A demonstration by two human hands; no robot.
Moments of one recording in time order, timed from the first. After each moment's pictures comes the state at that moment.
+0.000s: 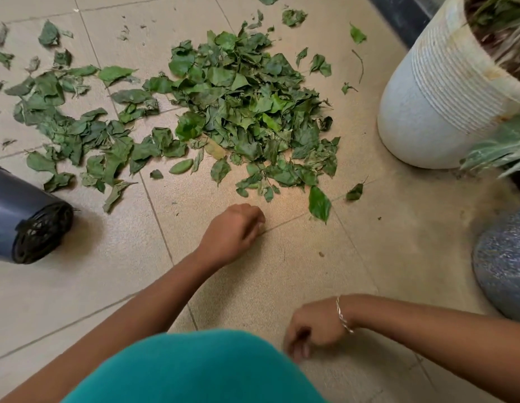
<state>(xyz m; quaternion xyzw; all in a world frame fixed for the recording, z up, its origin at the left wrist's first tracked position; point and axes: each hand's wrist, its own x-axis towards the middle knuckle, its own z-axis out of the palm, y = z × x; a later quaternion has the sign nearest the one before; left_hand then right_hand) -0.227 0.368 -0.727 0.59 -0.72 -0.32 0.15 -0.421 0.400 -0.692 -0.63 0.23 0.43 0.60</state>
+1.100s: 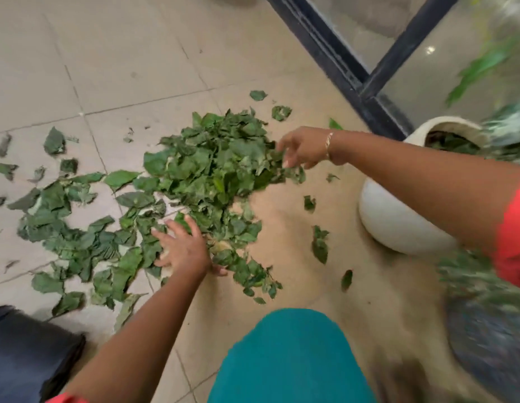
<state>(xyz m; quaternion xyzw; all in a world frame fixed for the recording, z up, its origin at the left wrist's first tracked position) -0.139 0.223 -0.706 0.80 -0.49 -0.32 -0.14 -0.308 0.055 -0.537 -0.70 0.58 0.14 0.38</state>
